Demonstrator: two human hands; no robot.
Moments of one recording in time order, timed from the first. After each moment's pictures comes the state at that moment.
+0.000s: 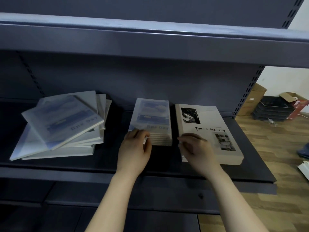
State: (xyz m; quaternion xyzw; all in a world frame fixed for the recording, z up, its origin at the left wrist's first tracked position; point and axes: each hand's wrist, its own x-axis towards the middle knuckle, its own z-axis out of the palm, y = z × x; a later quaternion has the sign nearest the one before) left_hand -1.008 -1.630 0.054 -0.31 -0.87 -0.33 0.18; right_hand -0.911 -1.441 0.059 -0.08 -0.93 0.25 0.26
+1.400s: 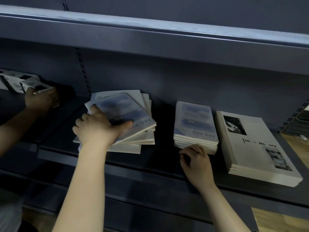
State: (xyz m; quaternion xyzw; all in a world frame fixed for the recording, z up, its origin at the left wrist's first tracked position) left_hand -1.093 -1.791 0.140 0.07 -0.98 -0.19 0.06; right_hand -0.988 -1.543 -0.003 -0.09 -0.94 0.20 0.27
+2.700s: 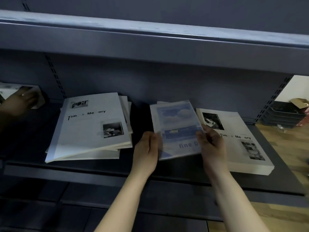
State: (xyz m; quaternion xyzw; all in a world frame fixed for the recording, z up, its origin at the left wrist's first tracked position) left_hand -1.036 -1.661 0.056 -0.21 -0.80 -0.56 0.02; right_hand -0.957 -1.507 0.080 -0.19 -0.69 0.62 0.33
